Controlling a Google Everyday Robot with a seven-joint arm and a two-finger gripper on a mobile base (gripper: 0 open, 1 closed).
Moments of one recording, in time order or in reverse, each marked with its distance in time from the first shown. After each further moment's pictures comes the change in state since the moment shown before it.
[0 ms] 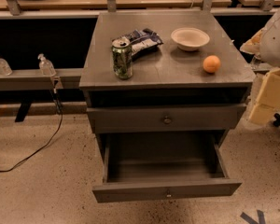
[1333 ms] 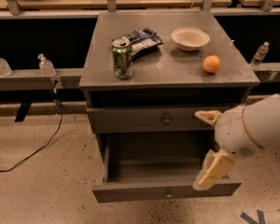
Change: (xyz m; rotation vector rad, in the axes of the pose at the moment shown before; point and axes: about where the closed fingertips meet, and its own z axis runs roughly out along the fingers) arm -0.022 0.084 0.155 -0.096 -0.373 -0.023
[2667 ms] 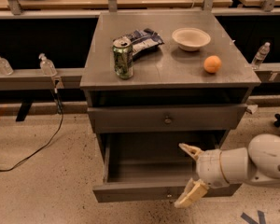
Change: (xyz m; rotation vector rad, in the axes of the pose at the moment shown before) arm 0.064 0.017 0.154 -0.056 -0.291 0.063
